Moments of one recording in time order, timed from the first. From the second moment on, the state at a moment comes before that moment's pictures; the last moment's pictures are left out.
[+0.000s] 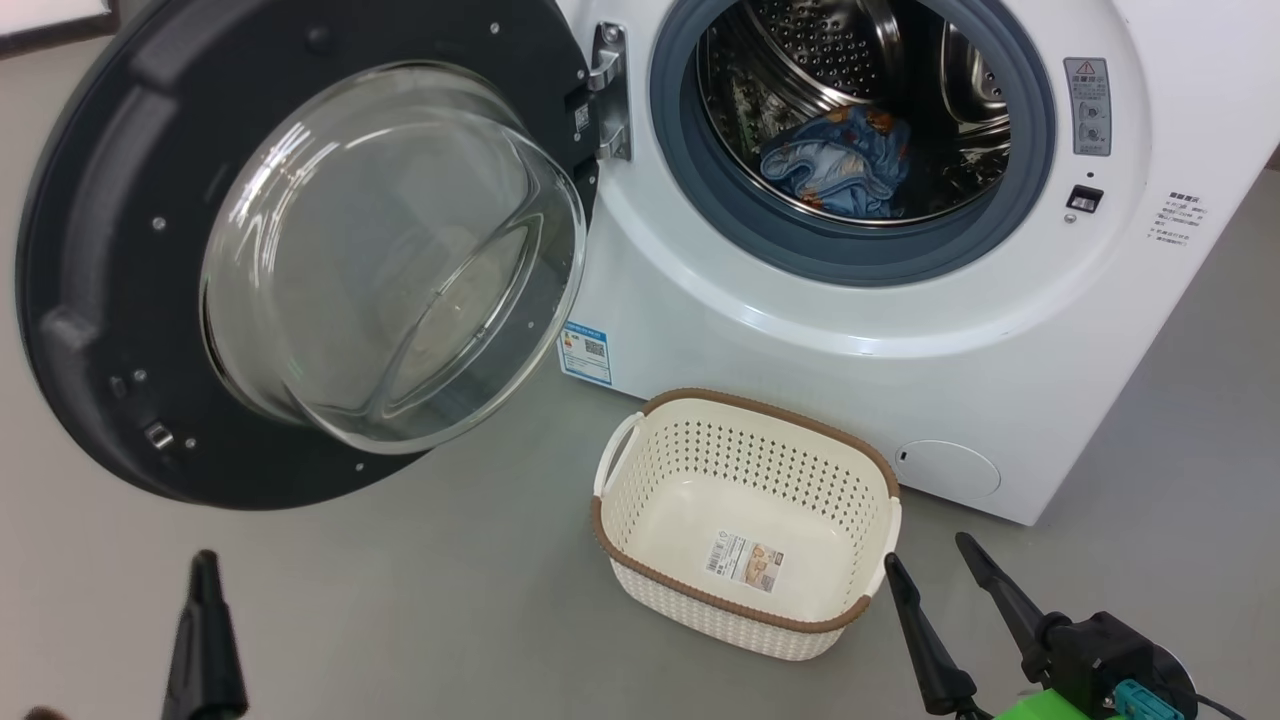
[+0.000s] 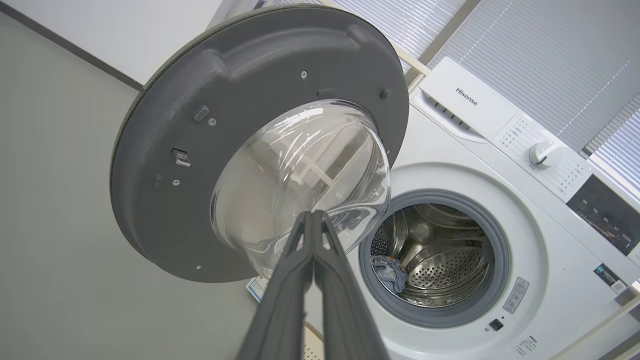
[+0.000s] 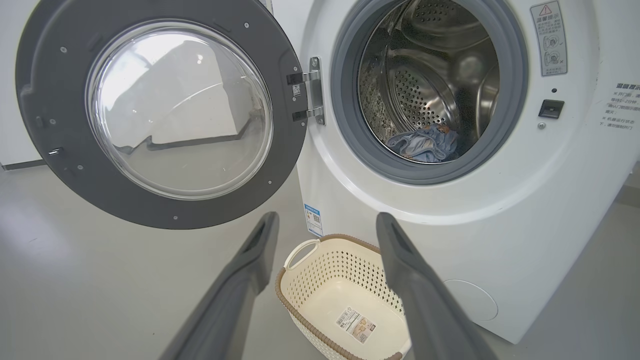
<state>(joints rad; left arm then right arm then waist) 0.12 0.17 -0.12 -0.13 -0.89 0.06 -0.25 0.08 -0.05 0.07 0.01 0.14 0.13 -0.15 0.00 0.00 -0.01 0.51</state>
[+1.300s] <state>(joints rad) -0.54 0.53 0.27 0.44 -1.88 0.02 -0.01 0.04 -0.07 0.07 -0.05 0.12 0.13 -0.10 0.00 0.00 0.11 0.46</state>
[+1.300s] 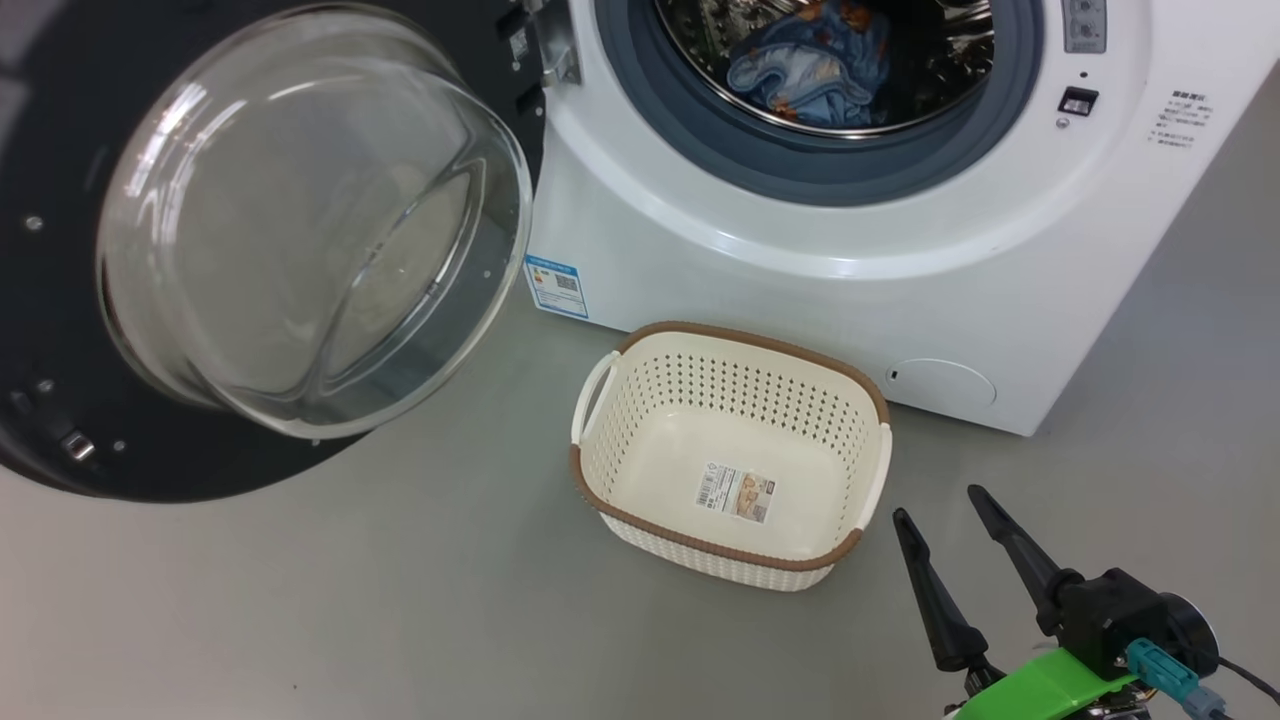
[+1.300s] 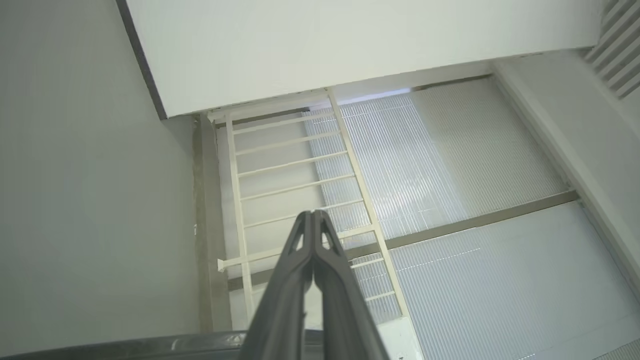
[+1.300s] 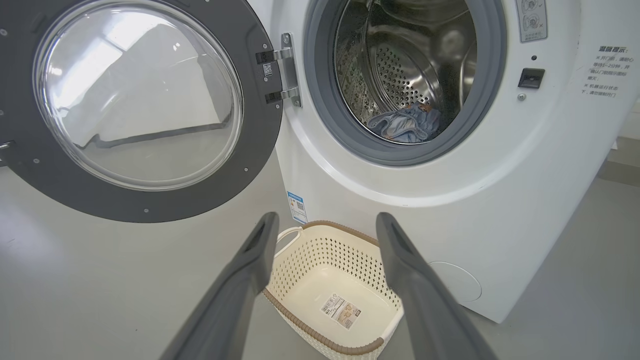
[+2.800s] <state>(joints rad) -0.75 0.63 0.00 0.91 -1.72 -0.03 0.35 0.00 -0.11 0.10 -0.08 0.12 0.13 -0.06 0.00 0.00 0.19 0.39</state>
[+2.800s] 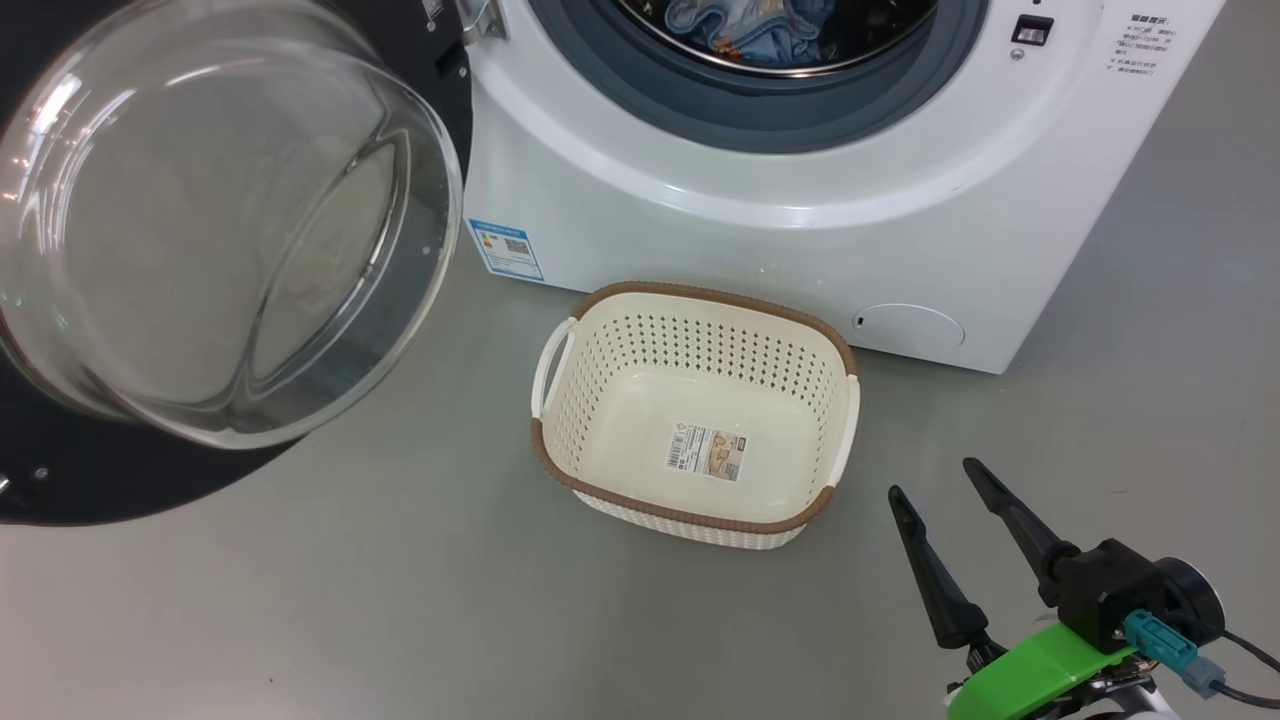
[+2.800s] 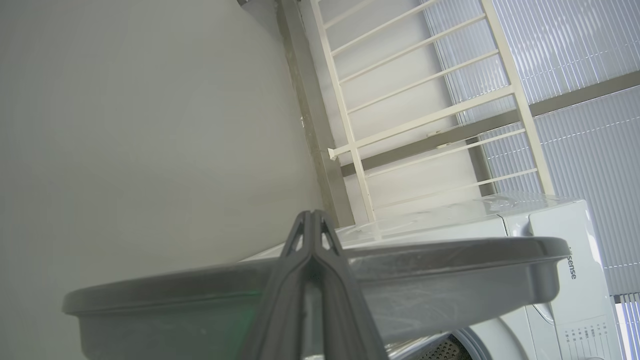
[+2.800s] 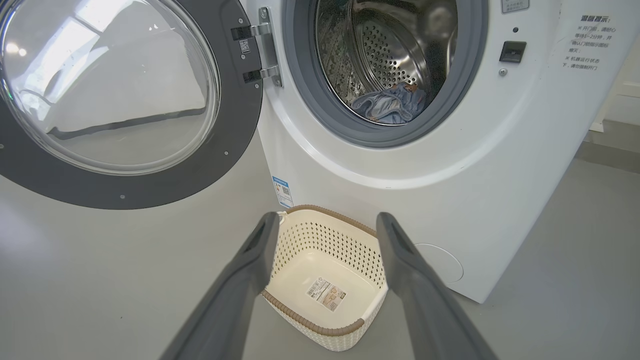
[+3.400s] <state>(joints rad) -0.70 0.62 0.03 0.83 -1.78 -0.11 0.50 0.00 -0.10 0.06 -0.09 0.12 0.13 -0.05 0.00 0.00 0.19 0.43</state>
